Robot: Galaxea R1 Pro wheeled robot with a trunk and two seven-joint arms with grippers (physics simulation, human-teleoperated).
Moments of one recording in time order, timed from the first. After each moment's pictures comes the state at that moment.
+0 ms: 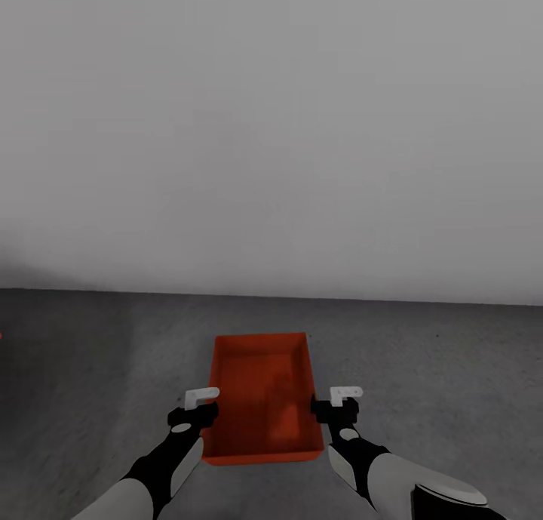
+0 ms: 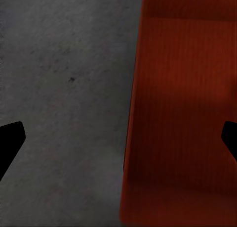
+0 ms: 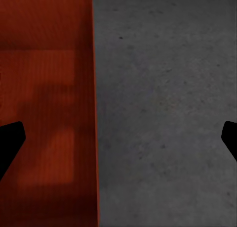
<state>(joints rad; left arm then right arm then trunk) -0.58 -0.06 -0.26 -0.44 0.30 0.03 0.34 -0.76 0.15 1.41 0.00 -1.31 -0.35 -0.25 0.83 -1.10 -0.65</state>
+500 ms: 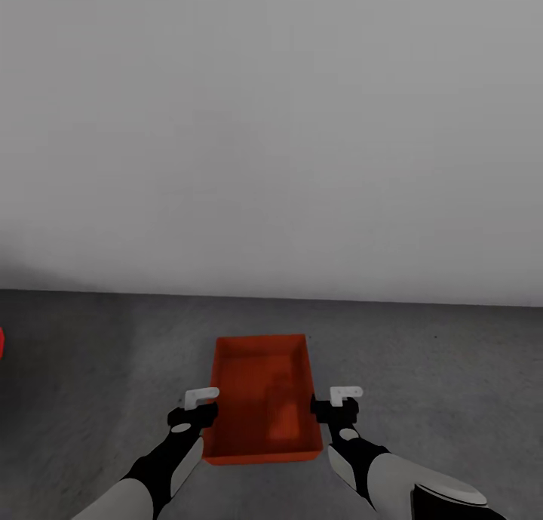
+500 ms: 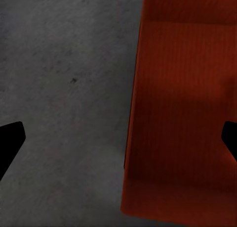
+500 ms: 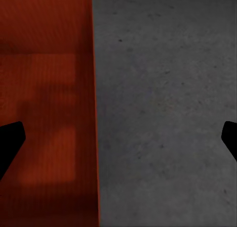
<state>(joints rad) -0.58 -0.06 -0.26 -0.44 0.30 0.03 0.34 -0.76 0.15 1.41 0.00 -1.31 -0.35 -0.25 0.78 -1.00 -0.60</state>
